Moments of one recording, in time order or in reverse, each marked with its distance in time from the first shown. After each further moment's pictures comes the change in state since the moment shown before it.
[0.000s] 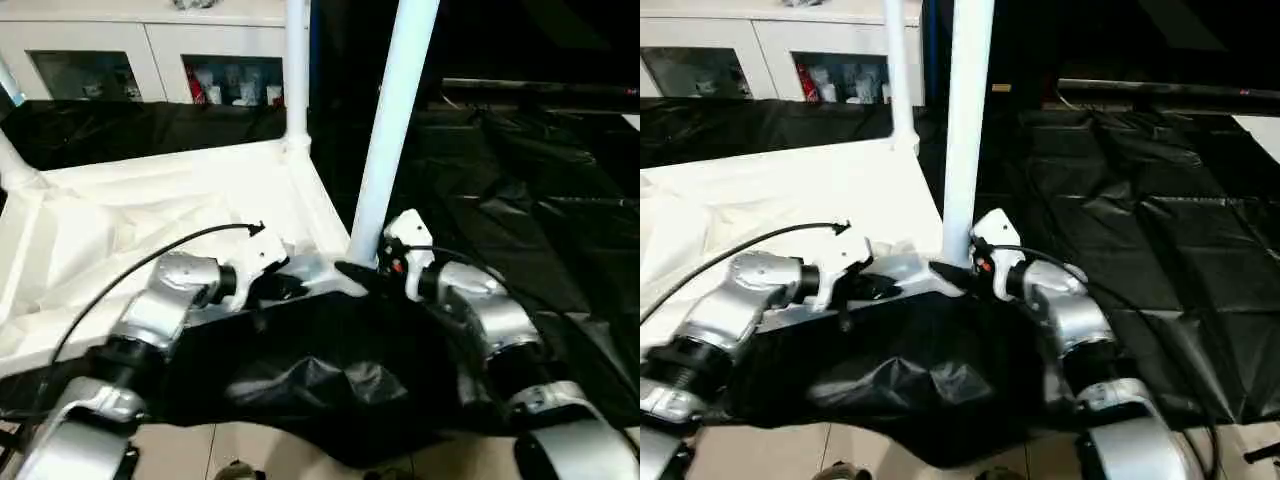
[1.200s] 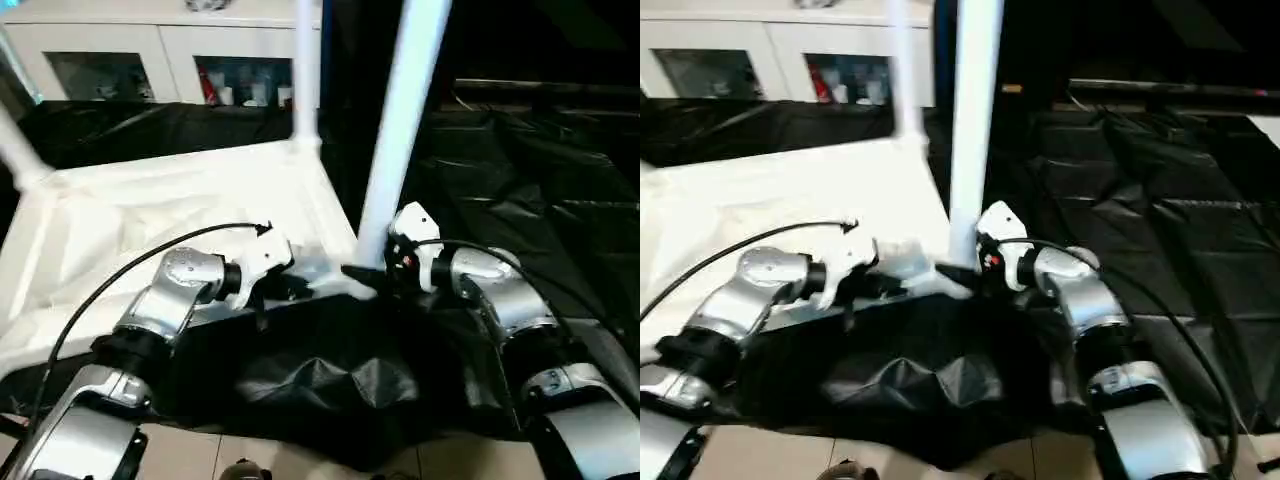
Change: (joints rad) left arm -0.031 0.028 -0.028 0.104 0.000 -0.187 -0.149; right arm -0.059 -0.130 0.068 0.015 -0.021 -0.034 0.263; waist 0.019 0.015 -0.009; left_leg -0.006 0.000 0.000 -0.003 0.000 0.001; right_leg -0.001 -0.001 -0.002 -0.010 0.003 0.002
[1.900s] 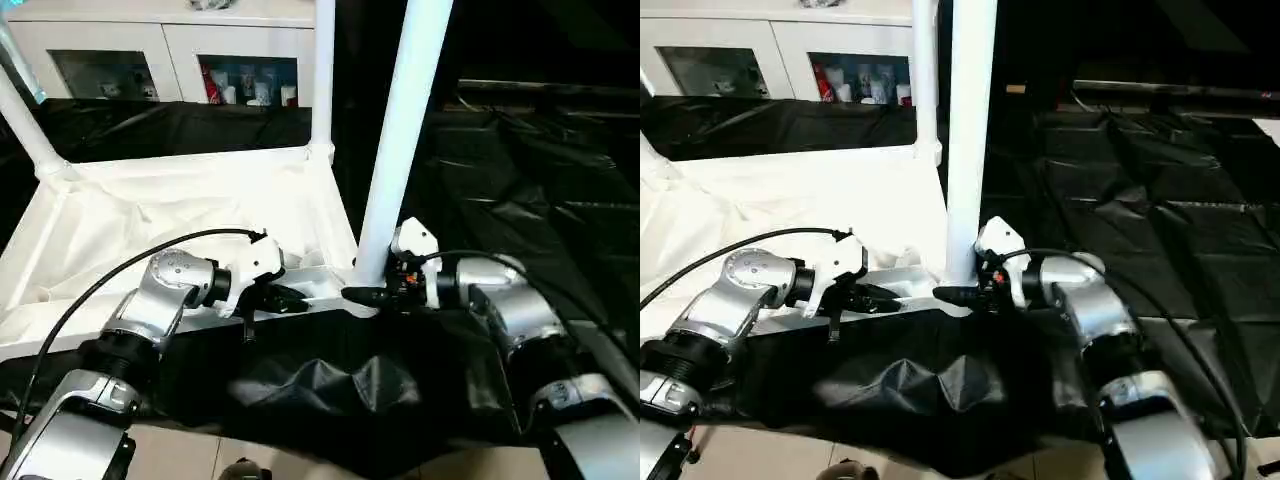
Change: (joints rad) left arm 0.013 0.008 0.012 -0.016 -0.019 0.035 -0.024; right arm 0.057 0.043 -0.018 -0.059 0.025 0.079 0.000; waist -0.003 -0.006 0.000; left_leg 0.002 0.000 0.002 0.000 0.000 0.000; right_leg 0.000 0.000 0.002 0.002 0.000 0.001
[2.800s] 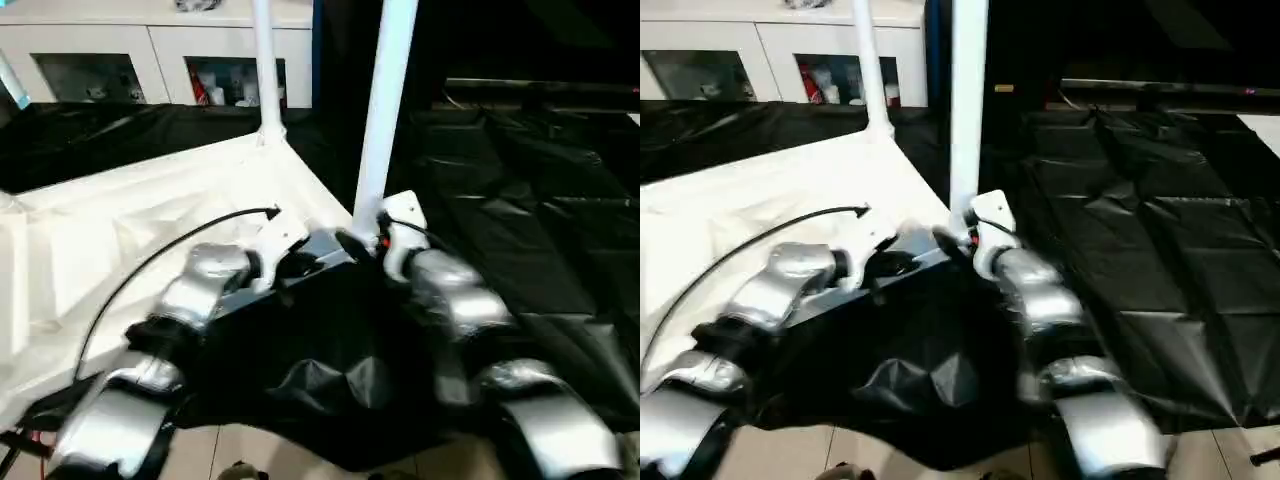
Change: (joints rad) left arm -0.060 -0.095 0.036 0.070 0.044 0.054 0.224; right arm -0.067 0.089 -0.052 0.120 -0.041 -0.037 -0.310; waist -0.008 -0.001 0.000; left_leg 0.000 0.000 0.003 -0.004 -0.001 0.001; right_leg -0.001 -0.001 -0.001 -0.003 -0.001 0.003
